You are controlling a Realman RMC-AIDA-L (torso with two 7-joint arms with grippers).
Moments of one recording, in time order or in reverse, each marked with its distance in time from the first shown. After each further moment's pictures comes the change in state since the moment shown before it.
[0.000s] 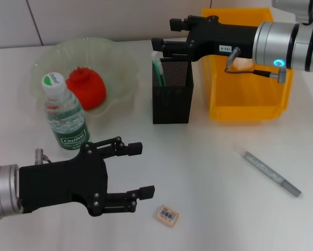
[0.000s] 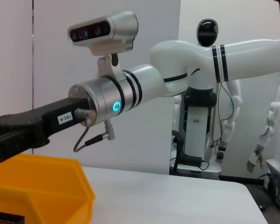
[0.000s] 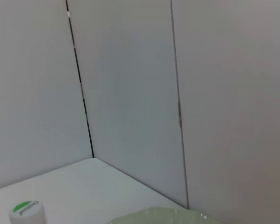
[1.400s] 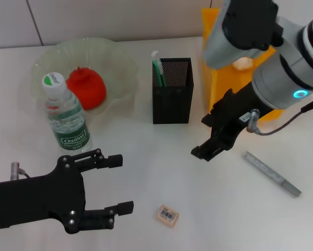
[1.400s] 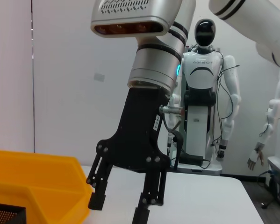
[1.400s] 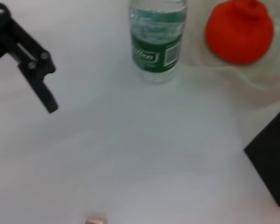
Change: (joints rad) left arm 0.059 0.030 -0.040 0.008 0.006 0.077 0.052; right arm 0.005 0.005 -0.355 -0.809 -0.886 -0.654 0.950
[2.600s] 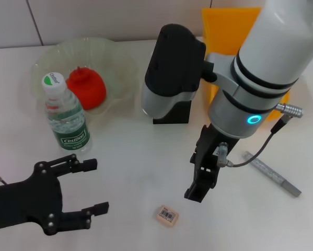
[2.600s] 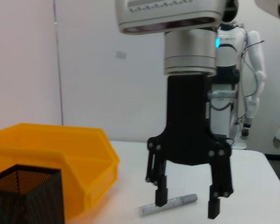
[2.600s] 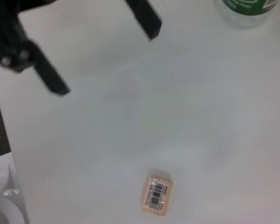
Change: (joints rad) left arm 0.013 -0.002 -0.149 -0.028 0.131 0.011 0.053; right arm 0.209 0.009 -0.223 0.163 0.010 -0.101 0.167
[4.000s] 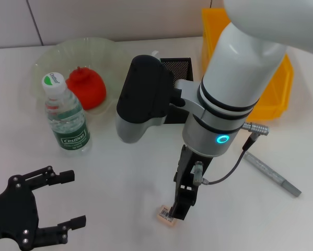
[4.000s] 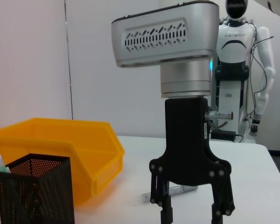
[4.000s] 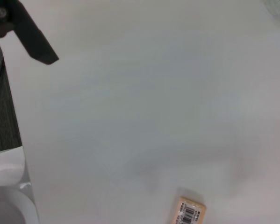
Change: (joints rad) left arm 0.049 0.030 -0.077 -0.020 0.026 0.074 0.064; right arm 0.073 0.003 -0.135 0.193 0.087 0.151 0.016
